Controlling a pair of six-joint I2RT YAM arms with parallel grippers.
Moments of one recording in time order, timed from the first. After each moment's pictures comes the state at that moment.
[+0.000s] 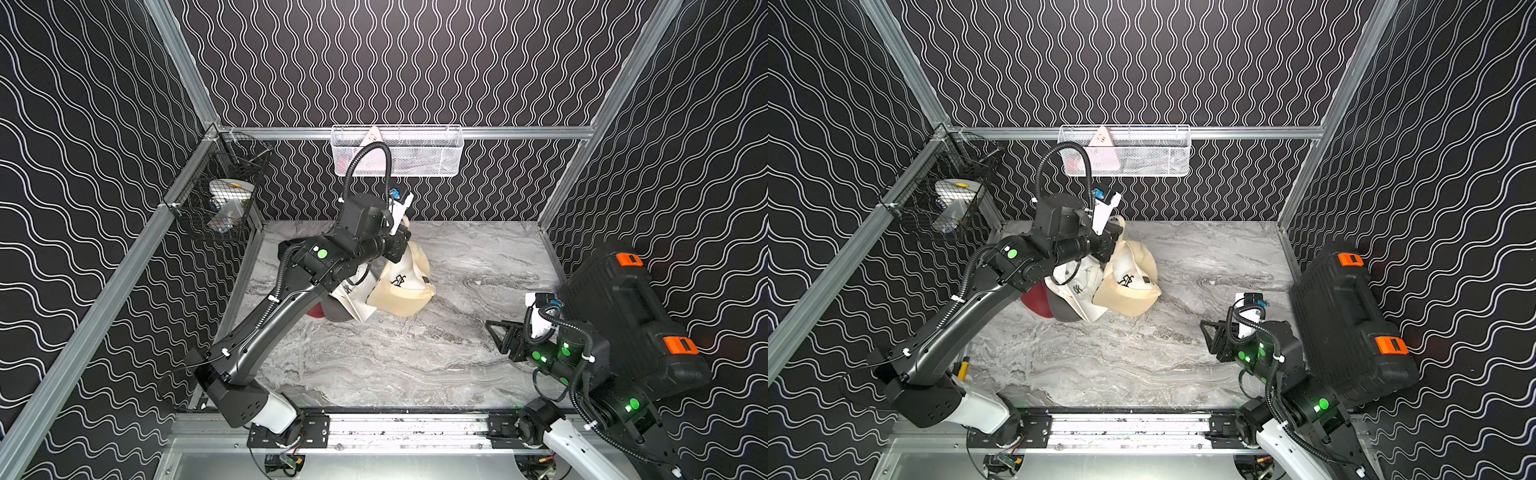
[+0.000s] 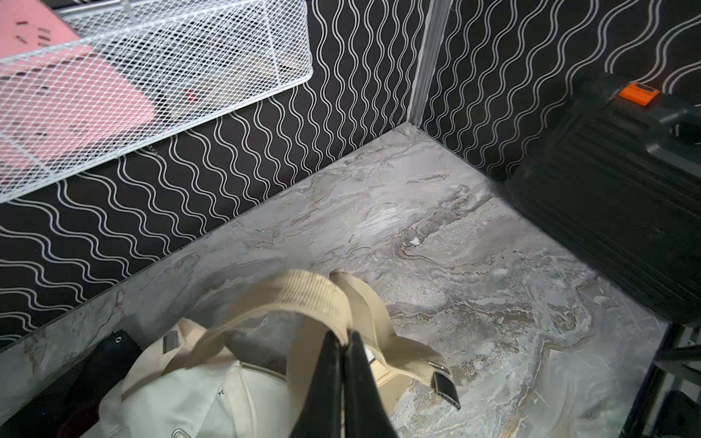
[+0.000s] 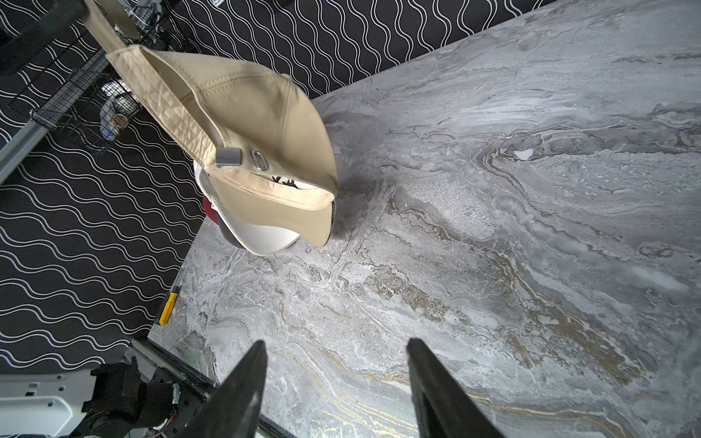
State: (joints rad) left arm -0.61 1.50 1.78 -0.72 -0.05 -0.04; right arm 0.51 0.42 0.77 -0.78 -0.06 0.56
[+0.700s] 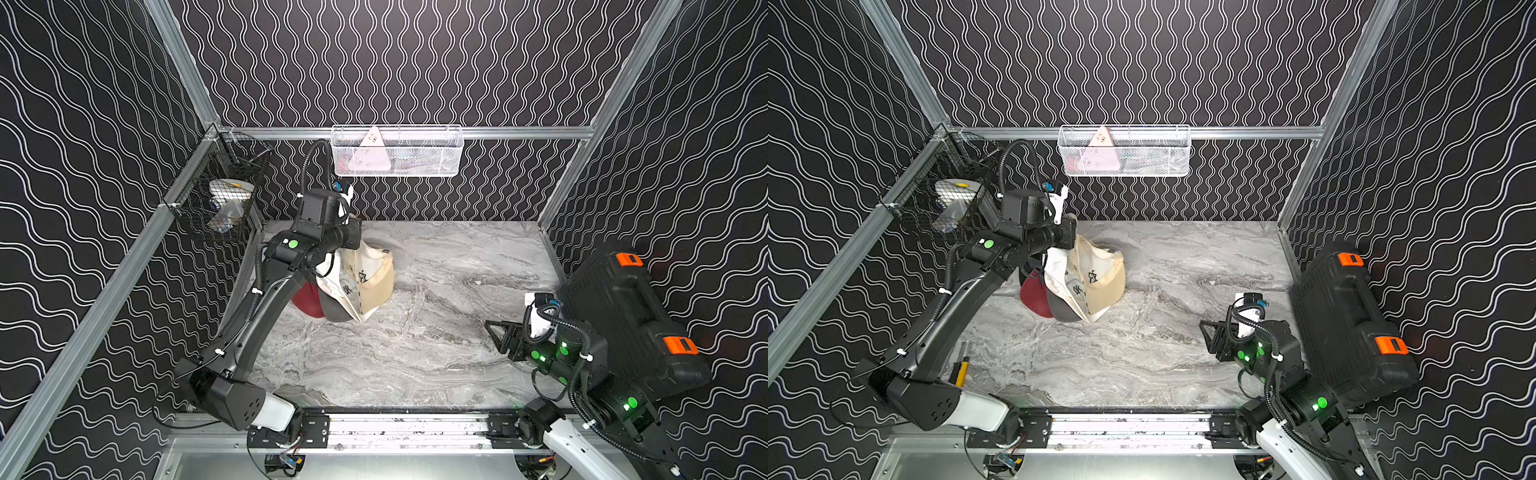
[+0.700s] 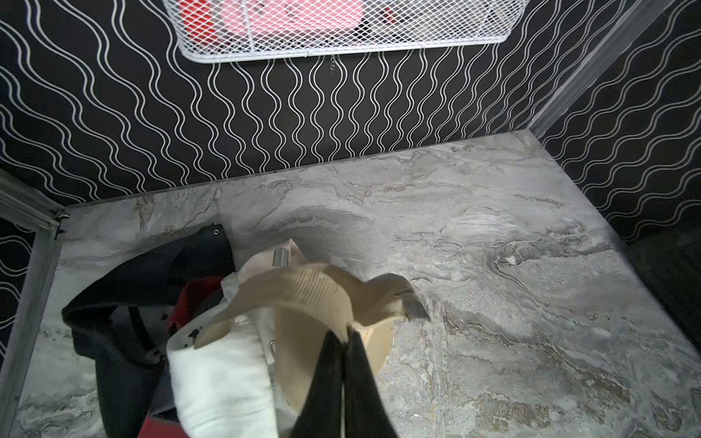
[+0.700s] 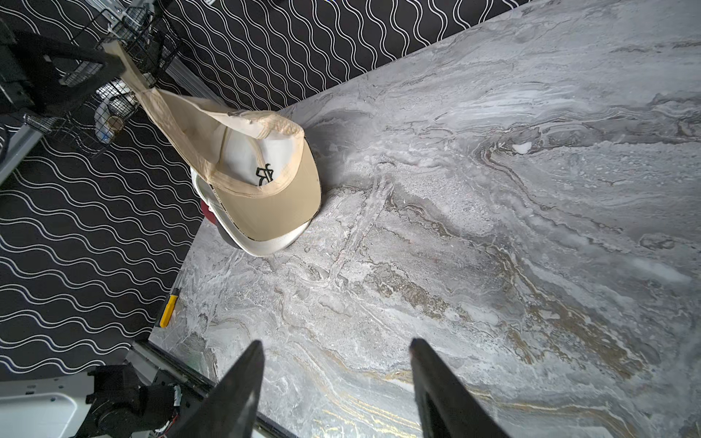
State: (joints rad) left arm -0.31 1.45 1.65 -0.74 -0.04 -0.16; right arm 0.51 0.42 0.76 -0.78 -0.05 0.58
